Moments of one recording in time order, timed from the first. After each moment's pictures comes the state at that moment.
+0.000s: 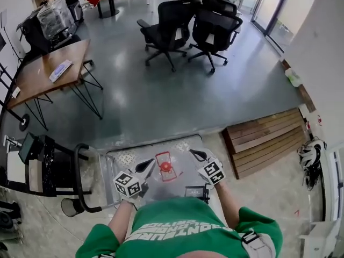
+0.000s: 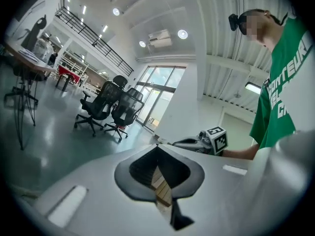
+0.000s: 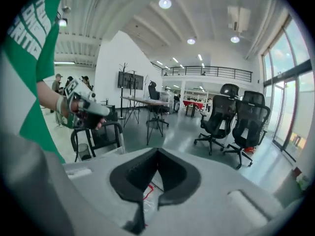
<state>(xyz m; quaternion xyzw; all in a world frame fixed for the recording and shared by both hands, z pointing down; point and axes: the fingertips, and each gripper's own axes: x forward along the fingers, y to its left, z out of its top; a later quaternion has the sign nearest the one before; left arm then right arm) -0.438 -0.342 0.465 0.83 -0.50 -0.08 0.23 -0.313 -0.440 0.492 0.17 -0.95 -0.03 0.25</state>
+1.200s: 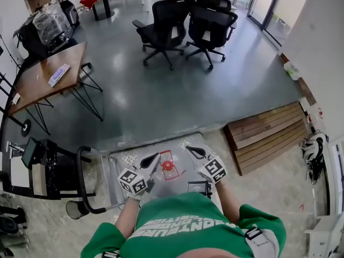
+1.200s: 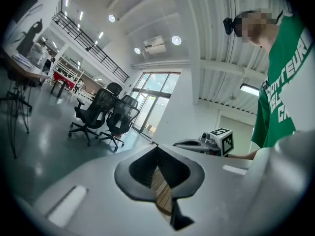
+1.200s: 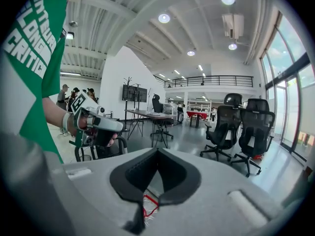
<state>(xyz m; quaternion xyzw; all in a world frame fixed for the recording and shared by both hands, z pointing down) -0.421 -0.365 0.428 0.84 -0.50 -0.11 0.19 -0.331 -0.428 0.441 0.15 -0.97 -0.03 0.17</state>
